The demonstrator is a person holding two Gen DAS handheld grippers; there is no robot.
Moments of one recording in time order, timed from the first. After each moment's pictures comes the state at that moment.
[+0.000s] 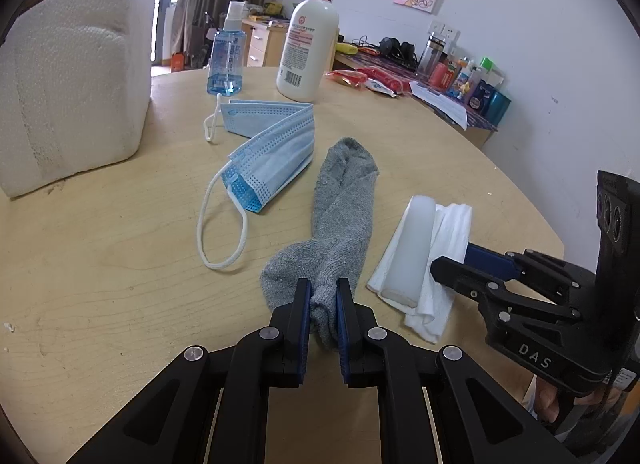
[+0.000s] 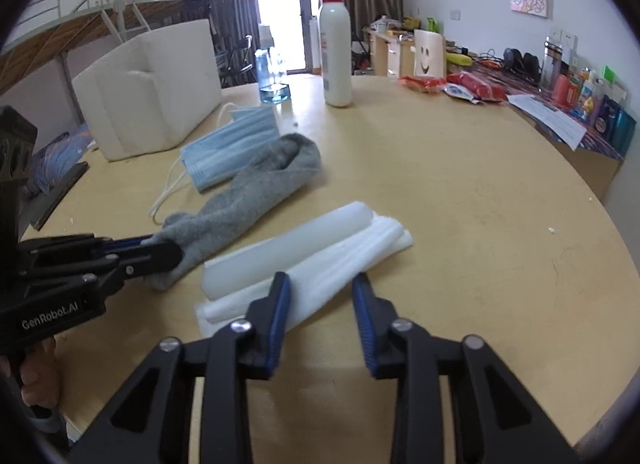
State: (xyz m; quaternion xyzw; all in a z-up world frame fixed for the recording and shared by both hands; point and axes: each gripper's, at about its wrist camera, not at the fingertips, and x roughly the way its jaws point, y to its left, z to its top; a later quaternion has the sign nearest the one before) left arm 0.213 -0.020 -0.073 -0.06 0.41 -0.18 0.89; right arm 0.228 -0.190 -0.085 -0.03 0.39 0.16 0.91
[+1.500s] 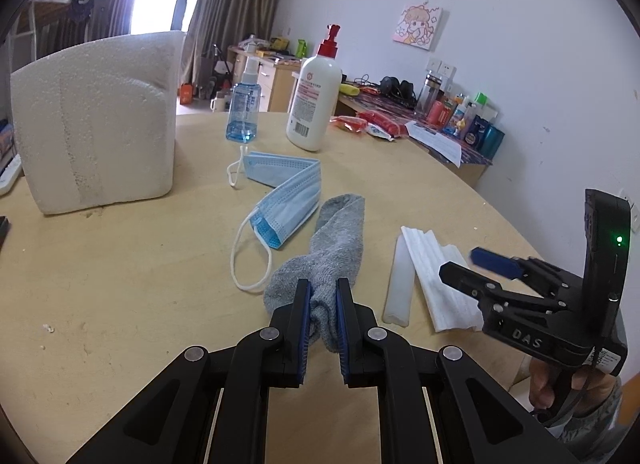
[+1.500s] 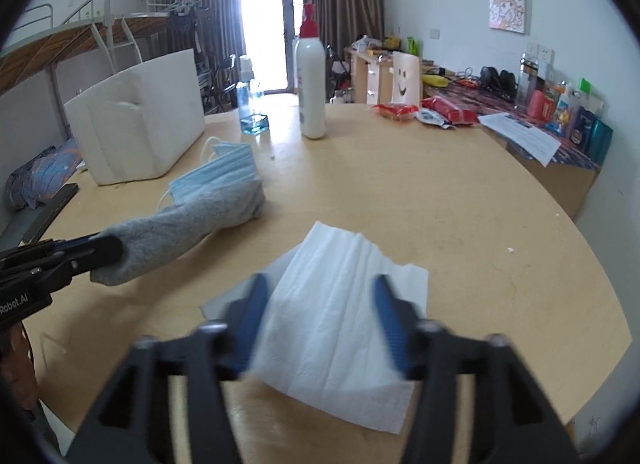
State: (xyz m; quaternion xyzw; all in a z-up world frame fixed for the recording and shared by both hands) left arm 0.193 0.000 -0.044 -0.07 0.35 -0.17 0.92; right arm 0.222 -0.201 -0.062 -0.03 0.35 0.12 0.93
